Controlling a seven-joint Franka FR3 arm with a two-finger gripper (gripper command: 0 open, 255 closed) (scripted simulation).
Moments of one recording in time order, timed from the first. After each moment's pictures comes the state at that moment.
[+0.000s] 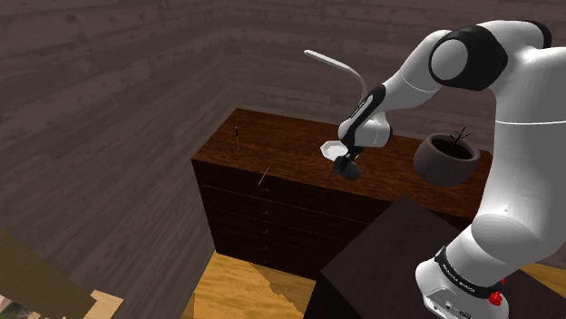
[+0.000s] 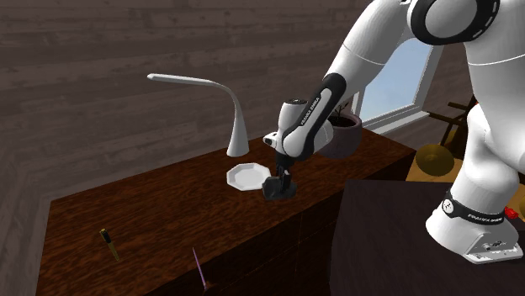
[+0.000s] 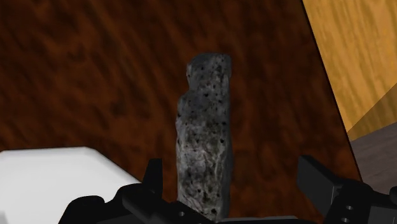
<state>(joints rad) -0.20 0.51 -0.16 -2.27 0.35 2.87 -0.83</state>
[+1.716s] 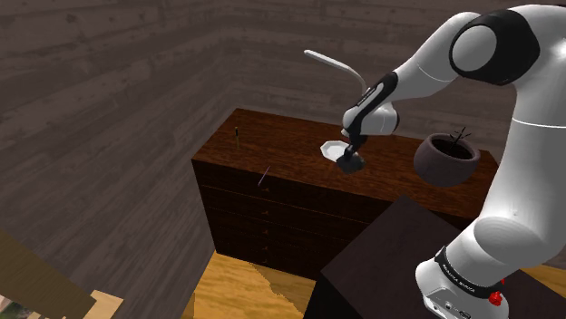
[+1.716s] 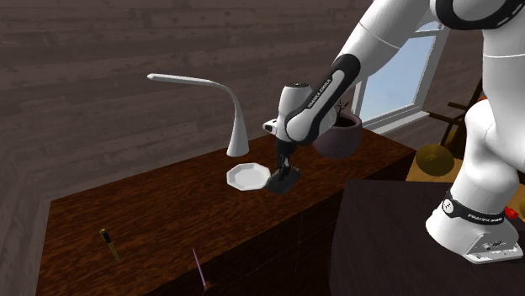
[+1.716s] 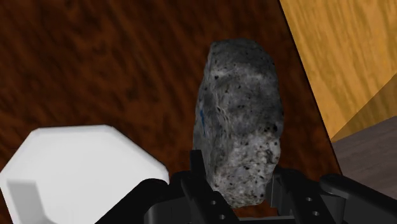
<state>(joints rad) -0.14 0.38 -0.24 -2.30 0.28 2.77 -0.78</state>
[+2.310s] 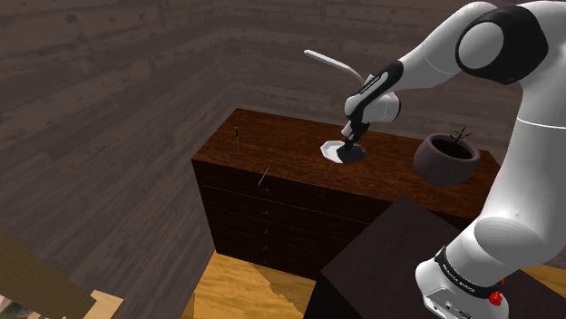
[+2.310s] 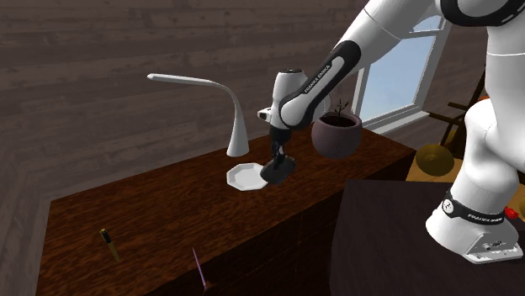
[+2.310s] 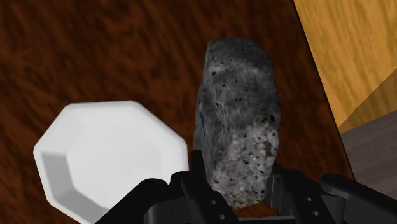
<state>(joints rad) -0.14 0.35 -0.27 -2.22 0.24 2.66 -0.75</state>
